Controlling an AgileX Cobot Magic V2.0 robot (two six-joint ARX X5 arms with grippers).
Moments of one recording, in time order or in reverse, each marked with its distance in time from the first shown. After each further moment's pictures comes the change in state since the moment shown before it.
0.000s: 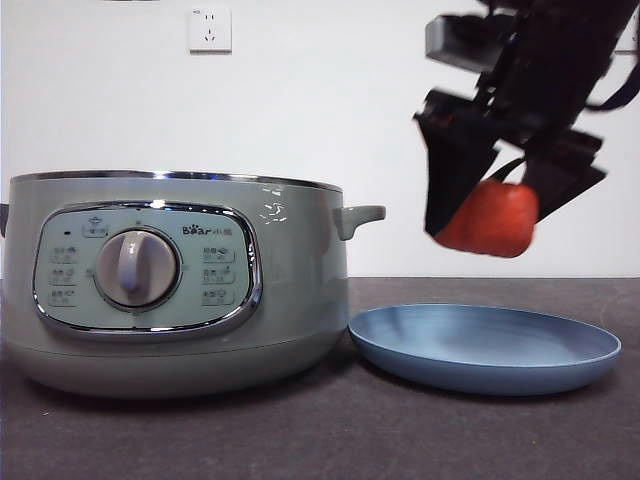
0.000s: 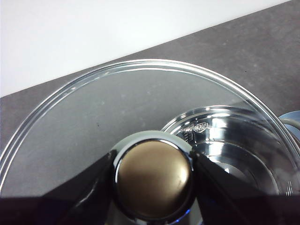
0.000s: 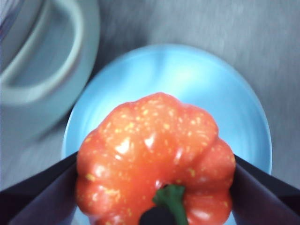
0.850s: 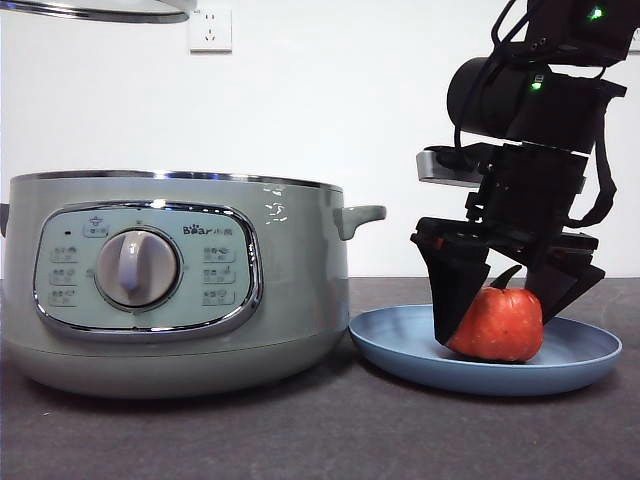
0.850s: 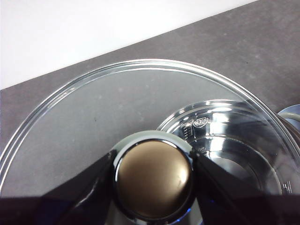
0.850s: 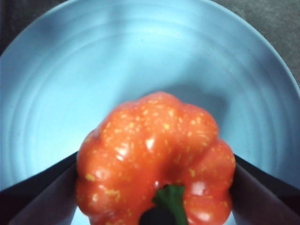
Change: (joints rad) left arm 0.000 0.047 0.000 0.008 0.000 0.000; right arm -0.042 0.245 0.000 0.042 0.000 0.032
